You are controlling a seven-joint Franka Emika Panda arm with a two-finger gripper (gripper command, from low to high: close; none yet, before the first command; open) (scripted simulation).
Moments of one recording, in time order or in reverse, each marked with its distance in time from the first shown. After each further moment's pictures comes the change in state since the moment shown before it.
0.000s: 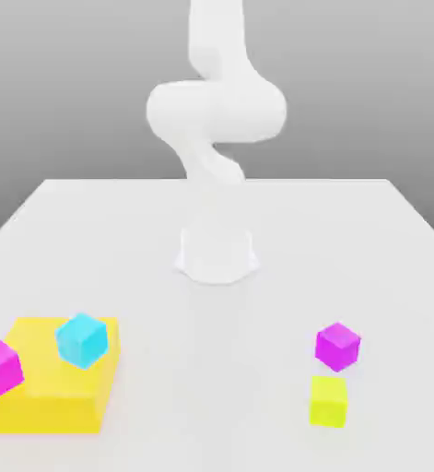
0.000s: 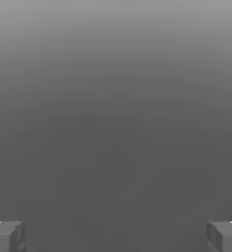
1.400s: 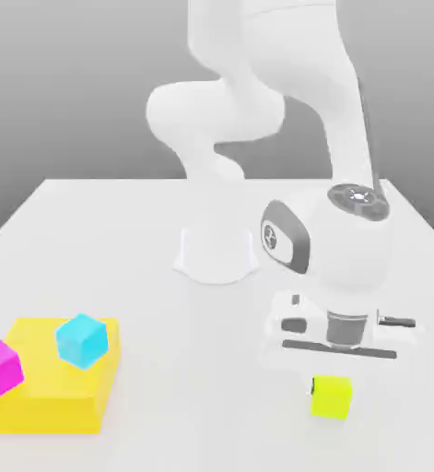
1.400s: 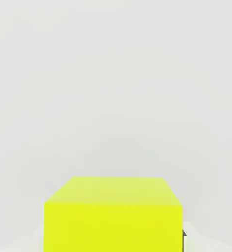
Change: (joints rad) arm 0.151 0.918 0.167 -0.291 -0.139 0.481 0.575
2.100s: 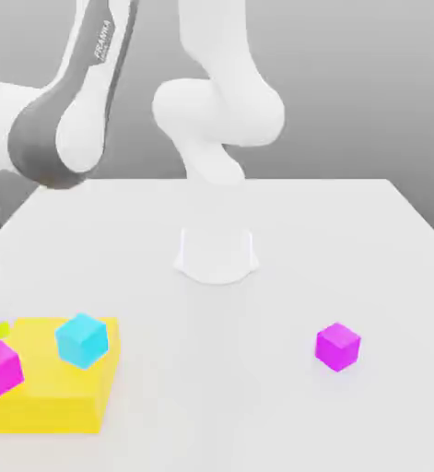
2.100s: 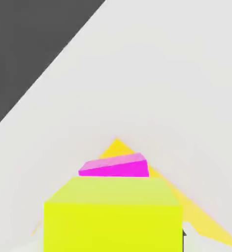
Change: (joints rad) arm -0.630 -0.055 -0.329 0.242 0.171 -0.293 -0.419
